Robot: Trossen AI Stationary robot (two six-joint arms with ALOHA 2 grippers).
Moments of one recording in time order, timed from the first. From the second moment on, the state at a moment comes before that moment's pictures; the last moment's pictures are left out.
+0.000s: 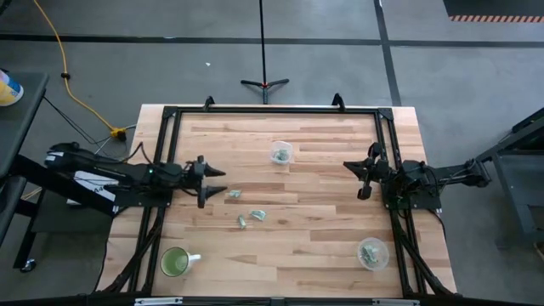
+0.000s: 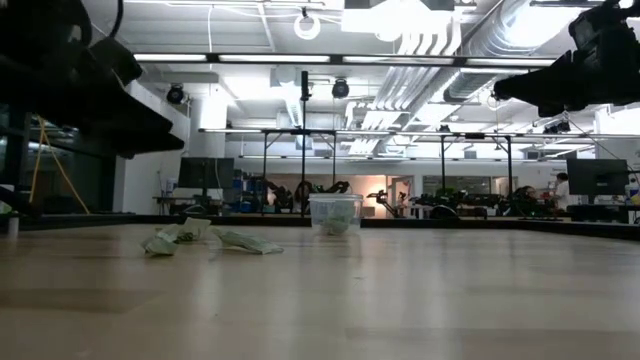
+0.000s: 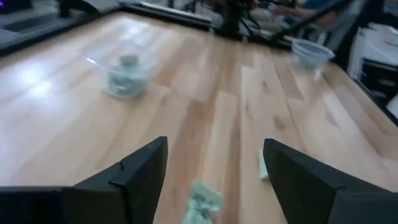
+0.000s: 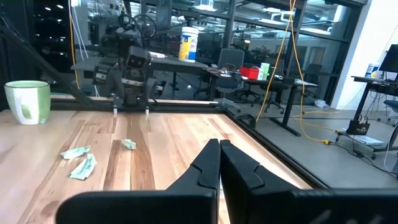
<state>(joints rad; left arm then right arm) -0.12 0.60 0.03 0.30 -0.22 -0.25 0.14 0.02 0.01 0.07 0.44 -0.13</state>
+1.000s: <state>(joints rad) -0.12 1.37 0.33 0.22 -0.17 -0.19 0.14 0.02 0.01 0.07 0.44 -0.14</state>
